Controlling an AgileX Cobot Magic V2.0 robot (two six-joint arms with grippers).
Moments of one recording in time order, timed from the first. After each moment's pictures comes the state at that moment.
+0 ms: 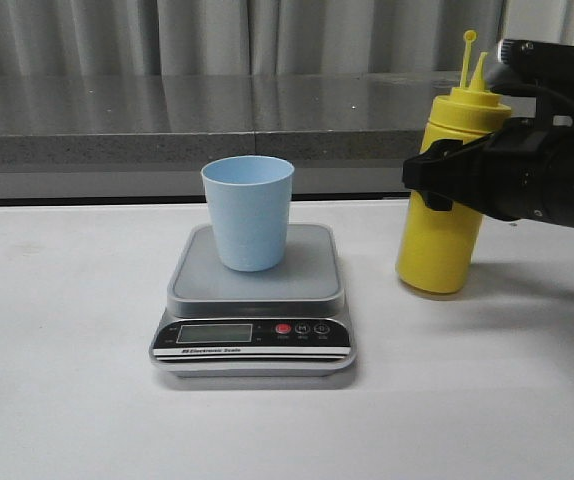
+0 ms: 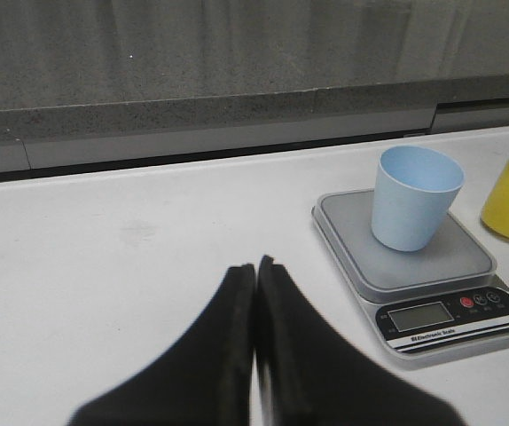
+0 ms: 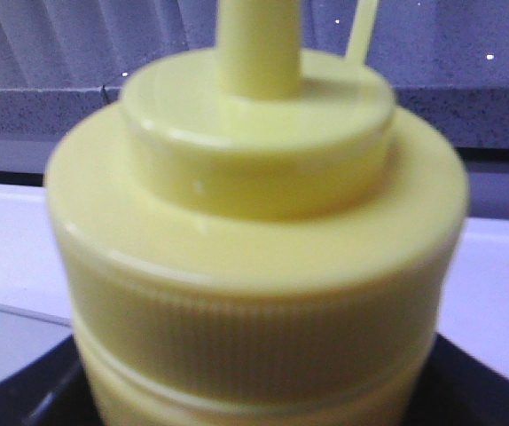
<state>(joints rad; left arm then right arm) -0.21 0.26 -0.37 -0.12 0.46 0.05 0.28 1.87 -0.64 -0.09 -1.02 0.19</state>
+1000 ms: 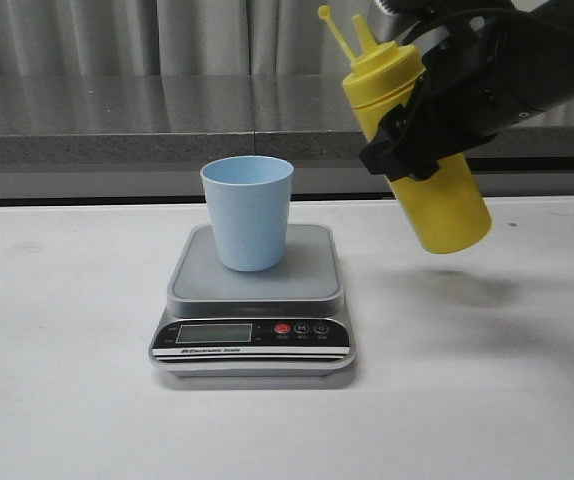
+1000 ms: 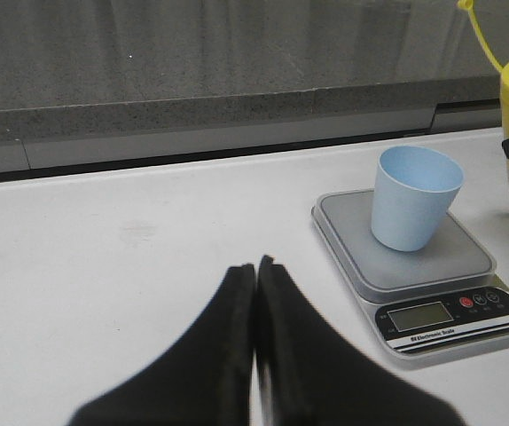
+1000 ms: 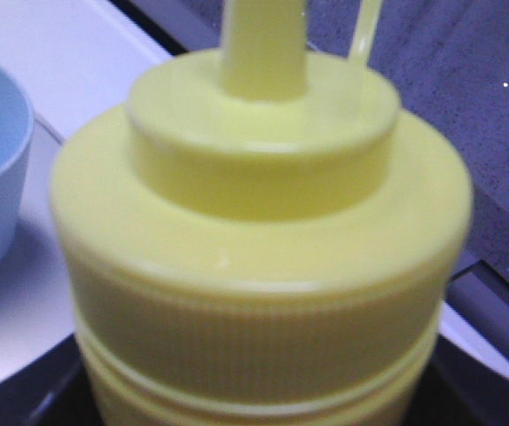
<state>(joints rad) -0.21 0.26 -0.37 -0.12 0.46 0.05 0.36 1.65 -0.91 -0.51 -0.22 0.00</state>
